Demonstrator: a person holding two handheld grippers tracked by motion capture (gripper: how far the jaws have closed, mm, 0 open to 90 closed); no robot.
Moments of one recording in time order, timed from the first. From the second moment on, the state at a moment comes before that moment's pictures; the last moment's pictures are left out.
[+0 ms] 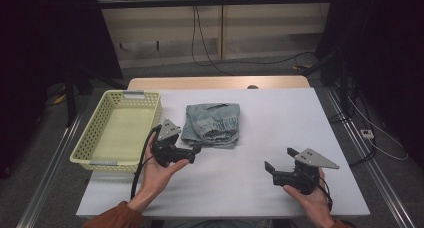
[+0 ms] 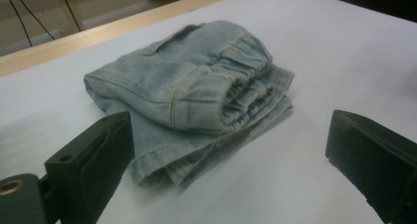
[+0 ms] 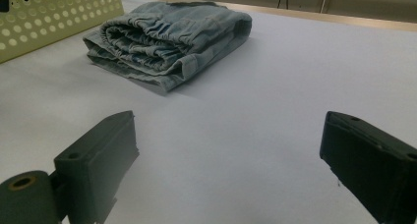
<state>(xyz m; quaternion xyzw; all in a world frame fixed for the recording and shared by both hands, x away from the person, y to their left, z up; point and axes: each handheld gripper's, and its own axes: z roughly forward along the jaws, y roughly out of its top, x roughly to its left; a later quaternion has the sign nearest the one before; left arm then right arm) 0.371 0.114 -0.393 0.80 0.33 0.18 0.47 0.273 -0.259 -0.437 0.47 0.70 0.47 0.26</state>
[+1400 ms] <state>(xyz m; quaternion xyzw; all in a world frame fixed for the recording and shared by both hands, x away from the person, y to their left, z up) 0.461 0.096 -0.406 0.78 0.41 0.19 0.43 0.273 -0.259 -0.437 0.46 0.70 0.47 0.26</state>
